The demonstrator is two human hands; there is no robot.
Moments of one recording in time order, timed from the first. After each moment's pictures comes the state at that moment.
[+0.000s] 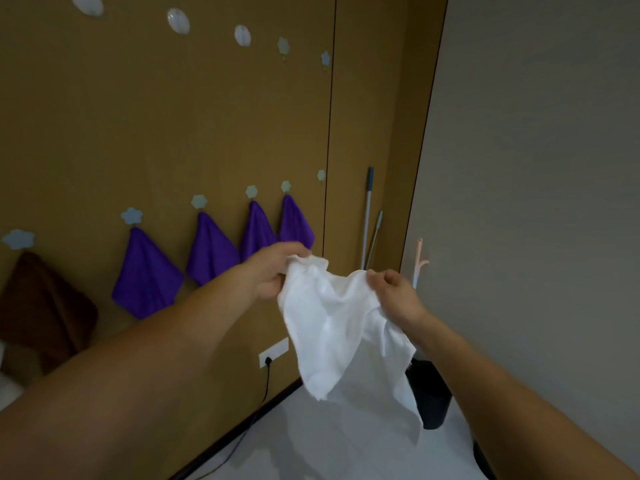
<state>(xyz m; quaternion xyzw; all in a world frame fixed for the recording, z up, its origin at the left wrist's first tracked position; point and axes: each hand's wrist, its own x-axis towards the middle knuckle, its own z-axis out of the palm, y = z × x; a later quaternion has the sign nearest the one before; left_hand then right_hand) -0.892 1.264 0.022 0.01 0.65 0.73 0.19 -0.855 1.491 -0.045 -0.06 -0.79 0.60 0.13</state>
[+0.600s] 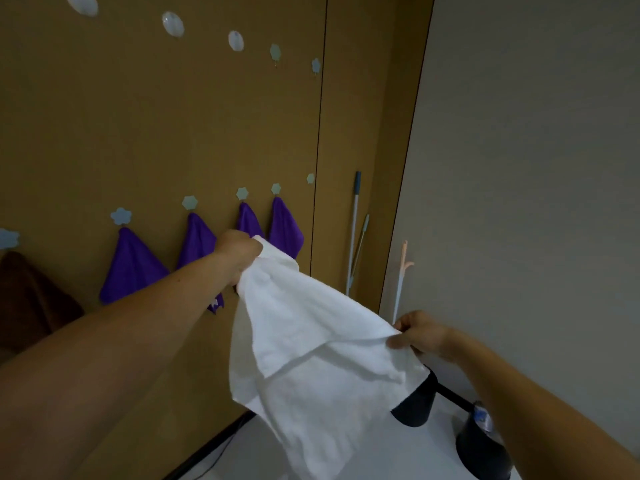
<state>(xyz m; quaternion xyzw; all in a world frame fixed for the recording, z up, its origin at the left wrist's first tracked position) -0.916 1.224 0.029 -0.07 0.79 0.60 -0.07 -0.826 1.560 -0.078 -0.07 -0.91 0.39 -0.09</state>
